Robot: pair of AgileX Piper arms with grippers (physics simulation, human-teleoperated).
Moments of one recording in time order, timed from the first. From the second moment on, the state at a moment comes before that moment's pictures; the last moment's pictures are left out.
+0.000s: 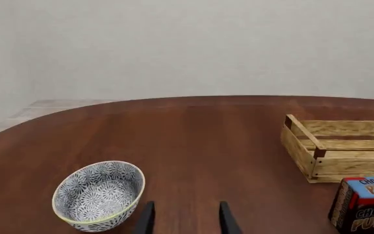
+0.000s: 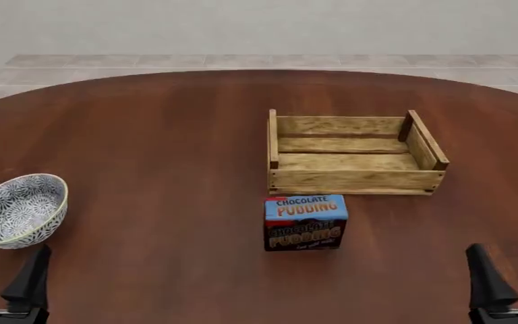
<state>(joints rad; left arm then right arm) 0.00 0.00 0.00 0.00 0.00 0.01 0.01 -0.01 0.00 0.00</state>
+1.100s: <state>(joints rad) 0.00 0.01 0.00 0.00 0.00 0.01 0.60 -0.64 0.06 -0.15</state>
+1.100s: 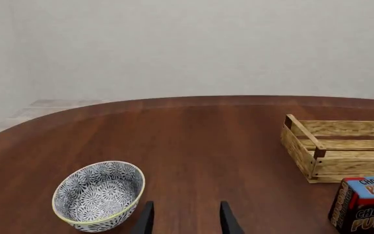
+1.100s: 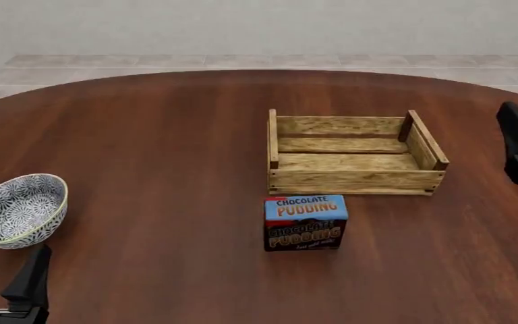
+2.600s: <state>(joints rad) 0.00 0.01 0.00 0.00 0.00 0.60 1.20 -1.30 0.56 -0.78</state>
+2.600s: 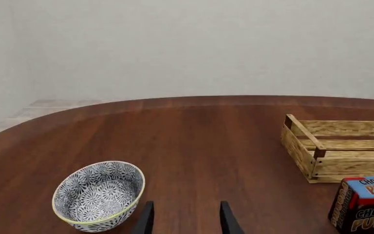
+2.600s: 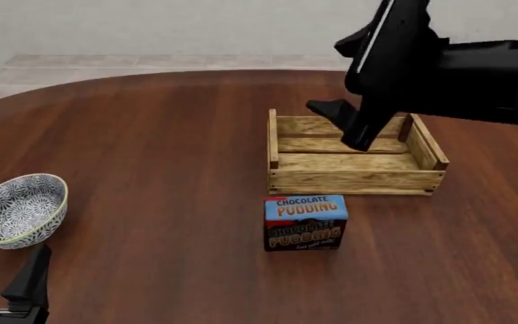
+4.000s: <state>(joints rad) 0.00 0.01 0.00 0.00 0.00 0.60 1.30 -1.21 0.77 -1.09</state>
